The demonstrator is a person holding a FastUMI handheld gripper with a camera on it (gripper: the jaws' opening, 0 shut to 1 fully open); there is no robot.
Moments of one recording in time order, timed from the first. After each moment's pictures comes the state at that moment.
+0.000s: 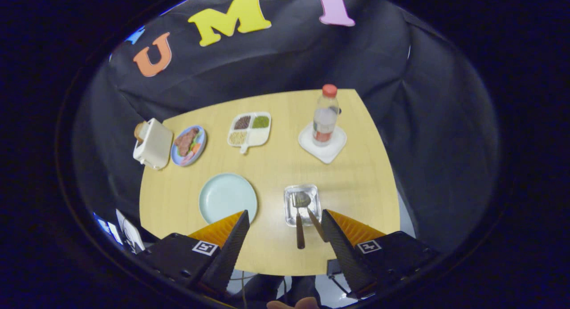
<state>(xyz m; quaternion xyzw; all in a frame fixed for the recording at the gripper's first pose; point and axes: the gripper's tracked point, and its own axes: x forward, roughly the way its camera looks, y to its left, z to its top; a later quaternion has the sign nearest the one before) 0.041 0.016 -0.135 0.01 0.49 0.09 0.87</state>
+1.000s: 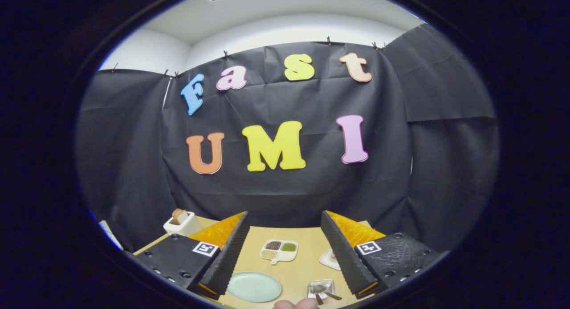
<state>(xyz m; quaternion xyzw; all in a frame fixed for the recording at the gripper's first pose) 0.042 0.060 0.041 0.03 0.08 0.14 0.99</state>
